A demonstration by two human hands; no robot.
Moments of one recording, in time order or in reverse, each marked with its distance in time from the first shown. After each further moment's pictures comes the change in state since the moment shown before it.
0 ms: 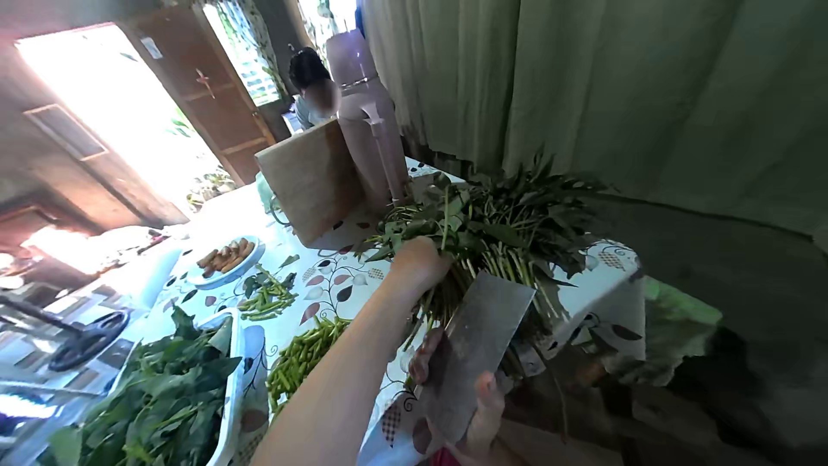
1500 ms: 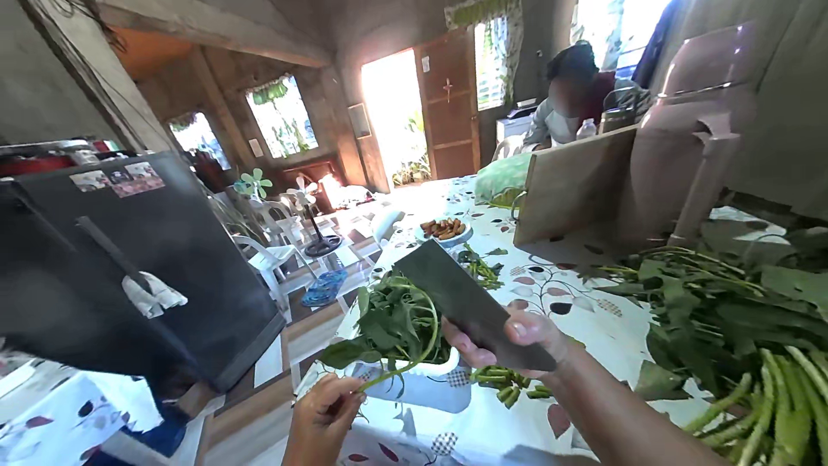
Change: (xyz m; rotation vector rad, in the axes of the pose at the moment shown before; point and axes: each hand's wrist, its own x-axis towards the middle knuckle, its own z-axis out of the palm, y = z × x) left_hand -0.373 -0.286 0.039 -0.236 1.142 0.022; right_hand 0.094 0.125 0.127 0.262 -1.067 1.156
